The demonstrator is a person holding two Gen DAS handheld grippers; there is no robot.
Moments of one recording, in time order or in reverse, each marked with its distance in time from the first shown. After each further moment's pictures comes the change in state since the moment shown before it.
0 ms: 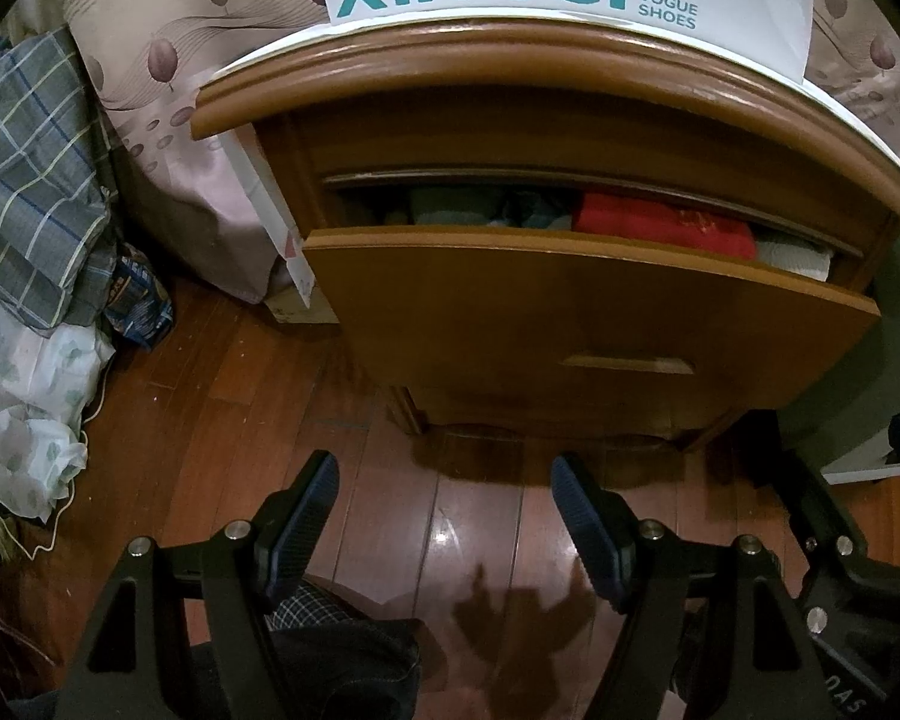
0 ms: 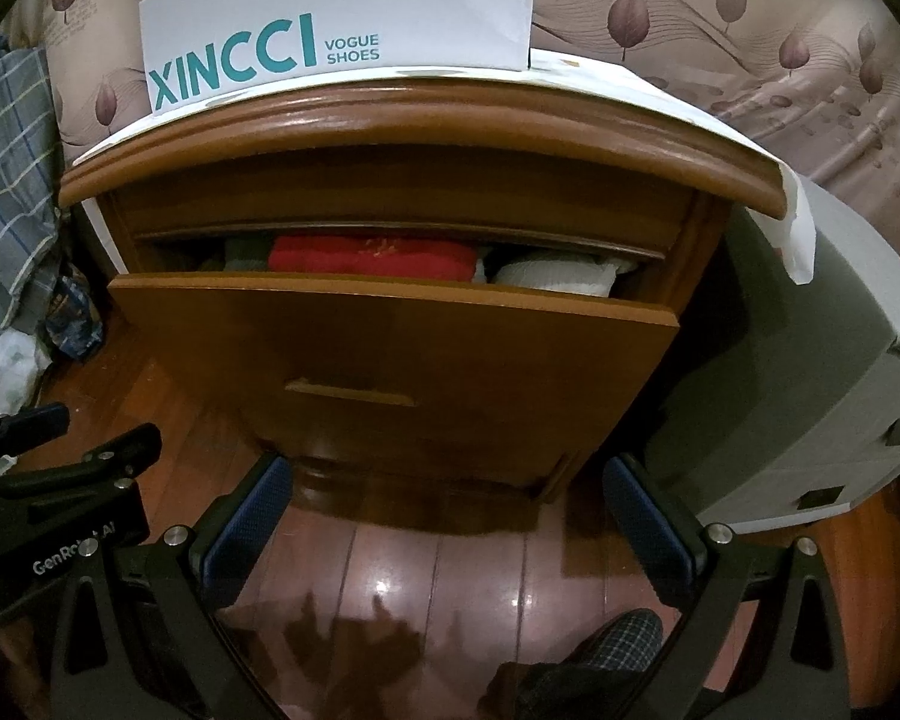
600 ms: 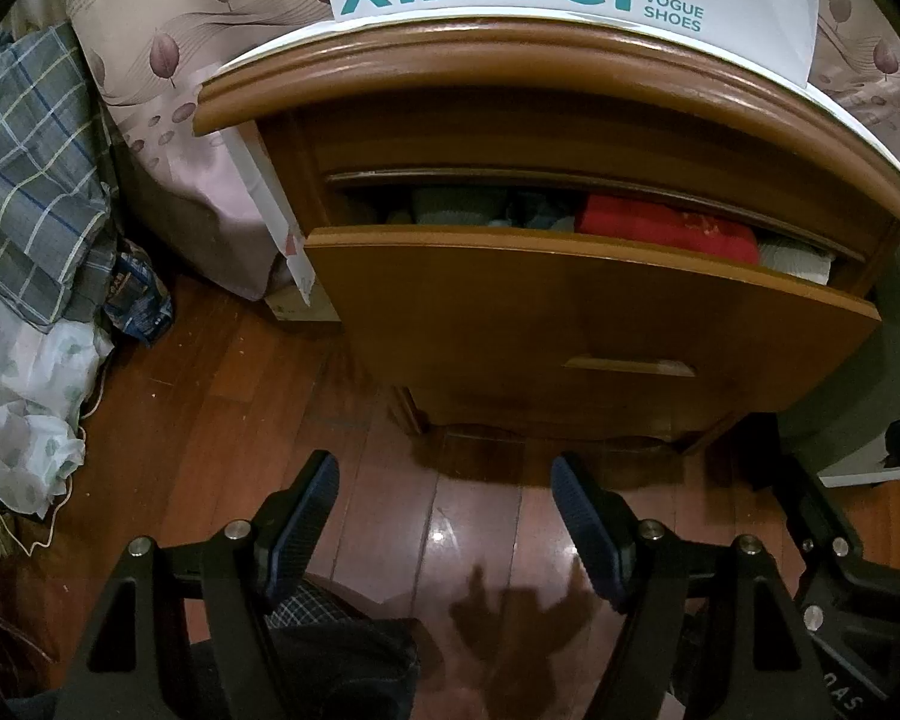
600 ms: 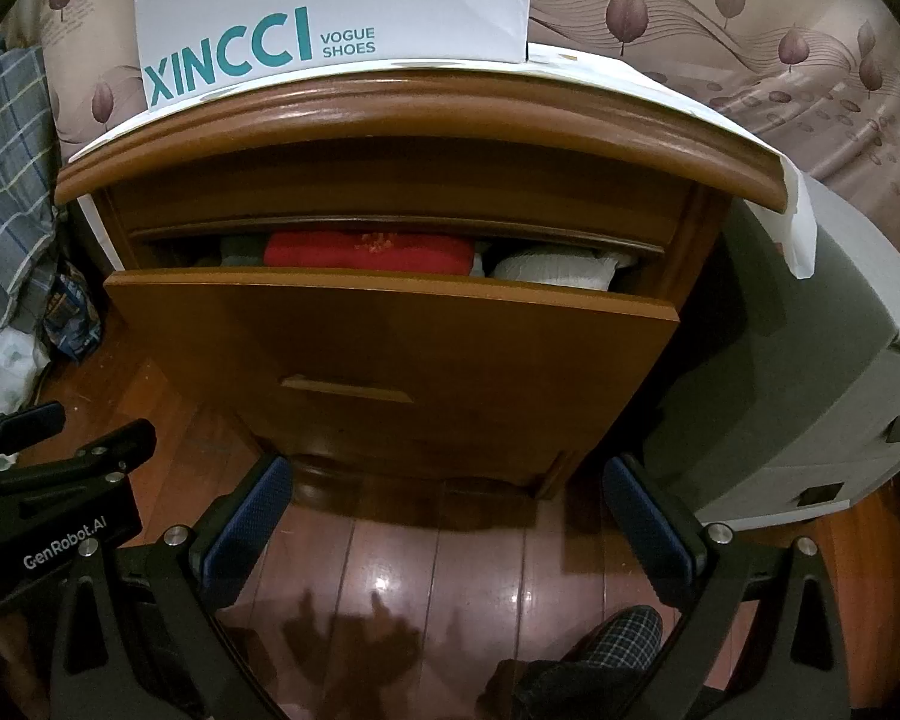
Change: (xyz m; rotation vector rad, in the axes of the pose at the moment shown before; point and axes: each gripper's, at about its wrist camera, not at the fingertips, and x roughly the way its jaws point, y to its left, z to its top) left arm 0.000 0.003 0.002 -0.016 0.005 -0.009; right arm 0.002 0.000 -0.001 0.003 0.008 -0.003
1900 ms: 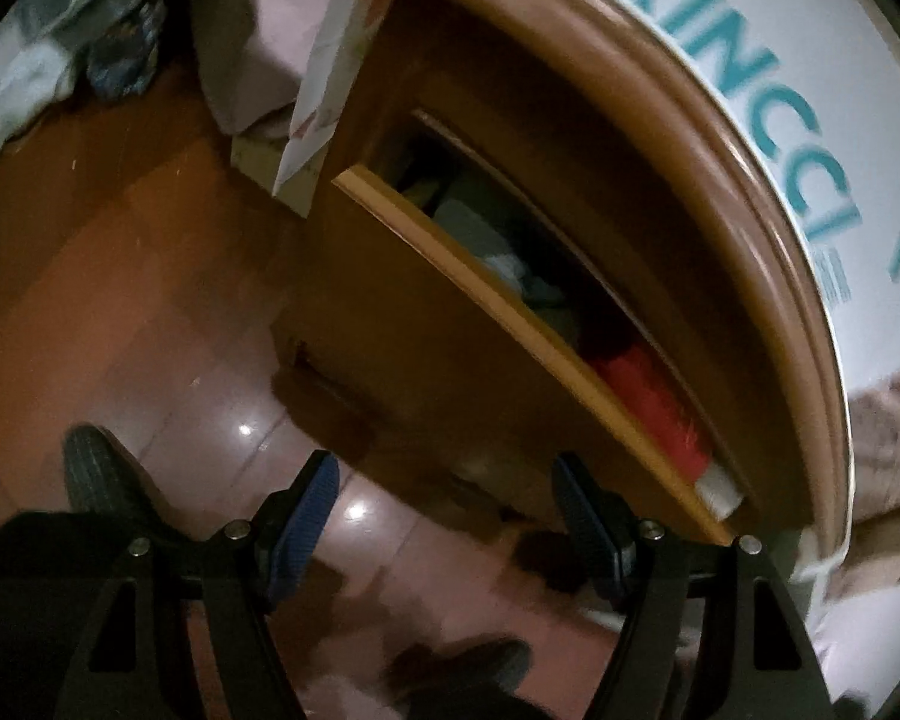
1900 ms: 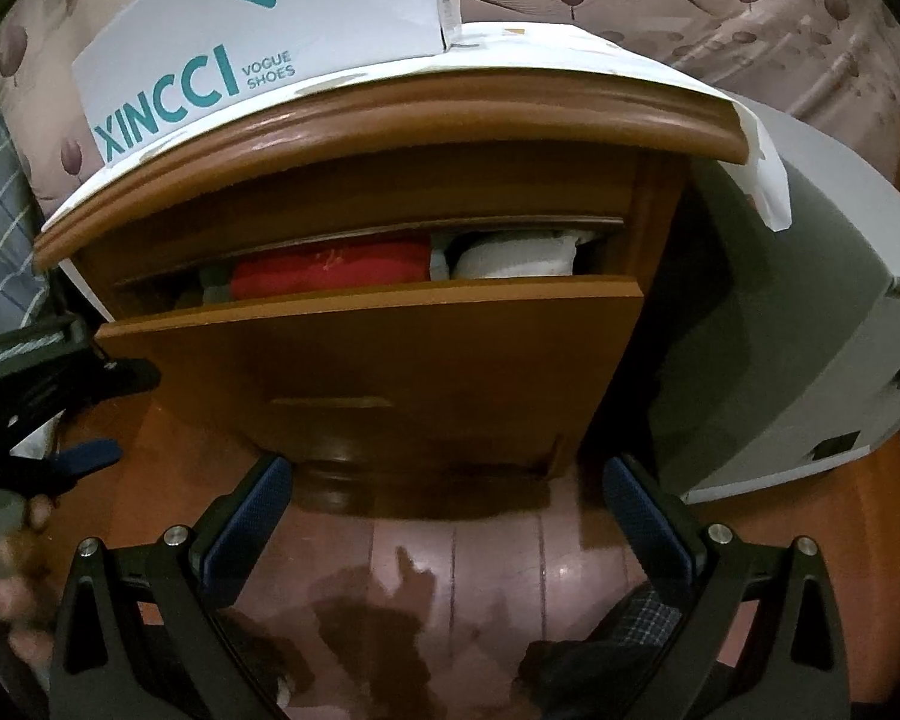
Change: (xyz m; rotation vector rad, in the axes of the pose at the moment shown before) left arm 0.052 0.056 0.032 -0.654 0.142 -0.346; right arm -0.002 -0.030 0.010 0.146 0.047 0.042
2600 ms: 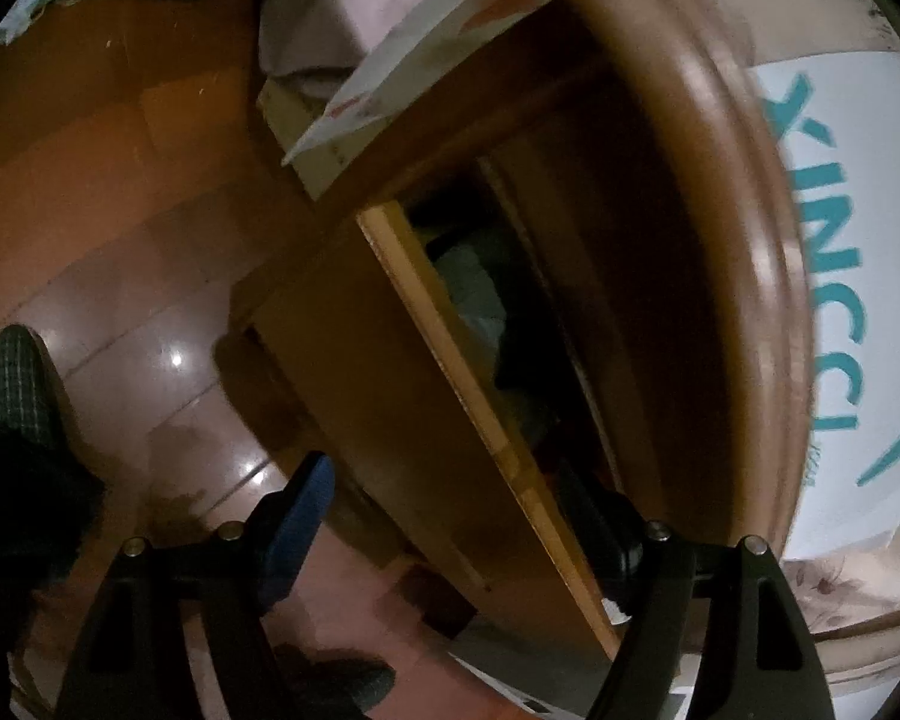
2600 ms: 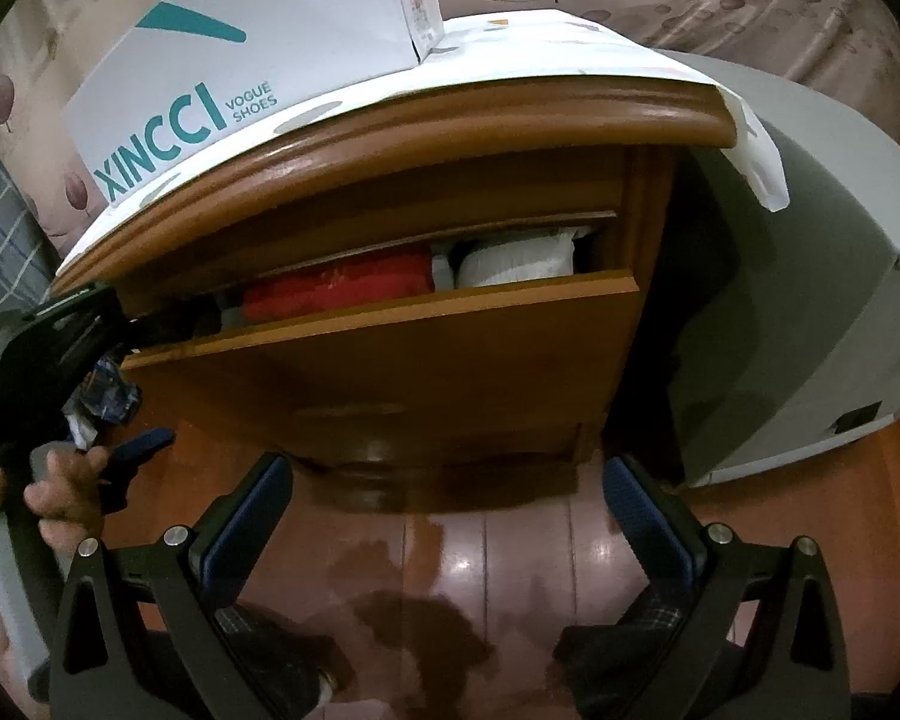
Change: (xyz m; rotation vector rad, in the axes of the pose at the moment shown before) left arm 0.019 0.018 0.040 -0.307 0.017 -0.146; right arm -0.008 -0.013 0.011 0.077 0.028 0.069
